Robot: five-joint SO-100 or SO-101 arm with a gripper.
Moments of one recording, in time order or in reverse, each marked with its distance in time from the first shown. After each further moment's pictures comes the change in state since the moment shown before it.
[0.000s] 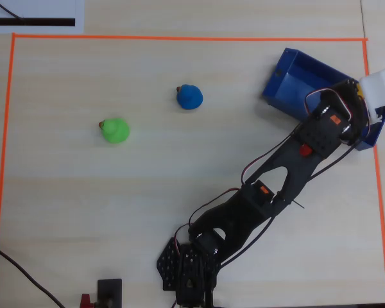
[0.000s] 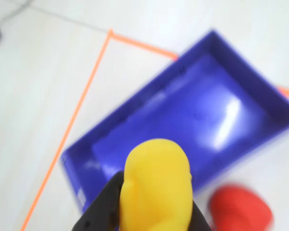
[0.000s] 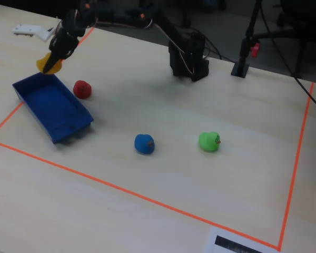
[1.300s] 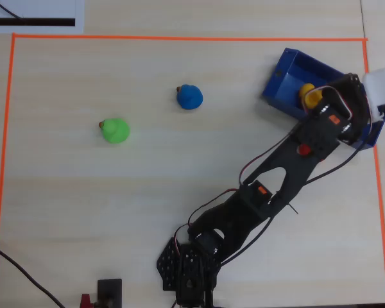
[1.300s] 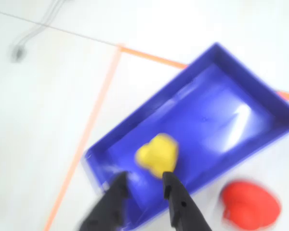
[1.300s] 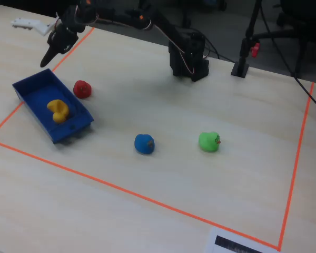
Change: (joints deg) arm -3.5 8.3 -0.5 7.1 3.6
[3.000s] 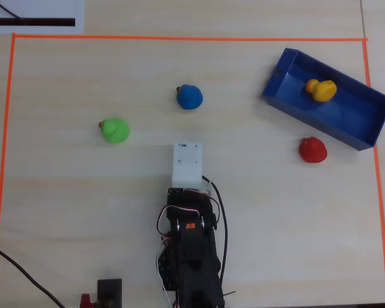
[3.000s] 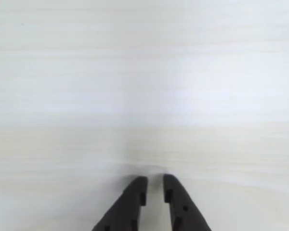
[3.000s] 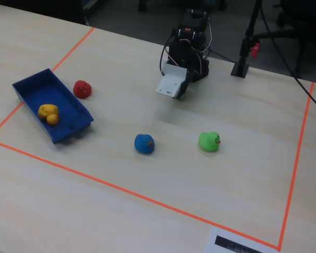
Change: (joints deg) arm -47.4 127.2 147.0 7.9 -19.9
